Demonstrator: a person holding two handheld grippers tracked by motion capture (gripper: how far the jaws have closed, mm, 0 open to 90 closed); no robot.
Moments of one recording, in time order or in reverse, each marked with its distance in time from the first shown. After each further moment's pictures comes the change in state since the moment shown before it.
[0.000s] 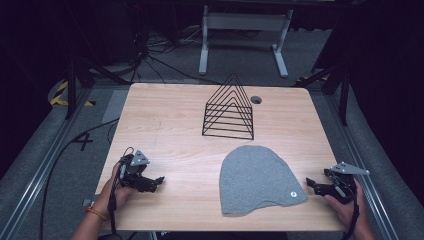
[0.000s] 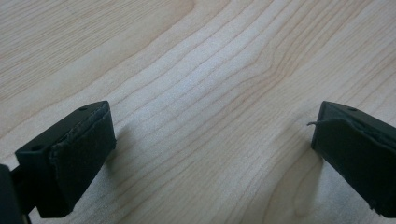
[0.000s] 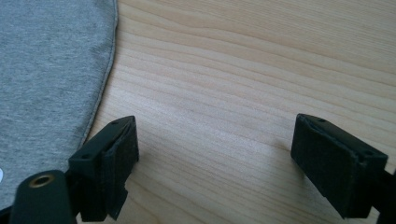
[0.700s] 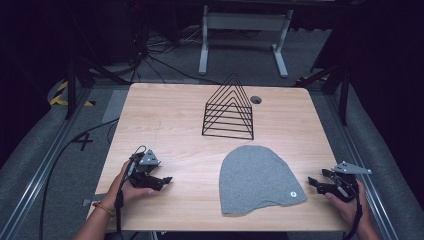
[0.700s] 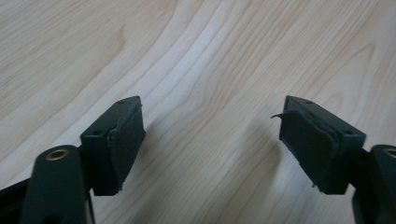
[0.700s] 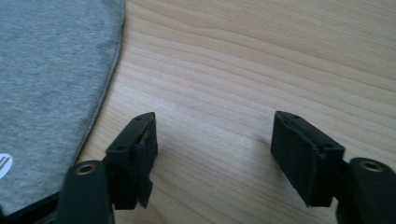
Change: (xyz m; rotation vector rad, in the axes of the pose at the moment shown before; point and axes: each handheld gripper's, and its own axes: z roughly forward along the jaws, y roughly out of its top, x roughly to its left) left arm -0.021 0.028 0.006 0.011 -0.136 0.100; right arm -0.004 0.002 -0.005 0.008 0.034 -0.031
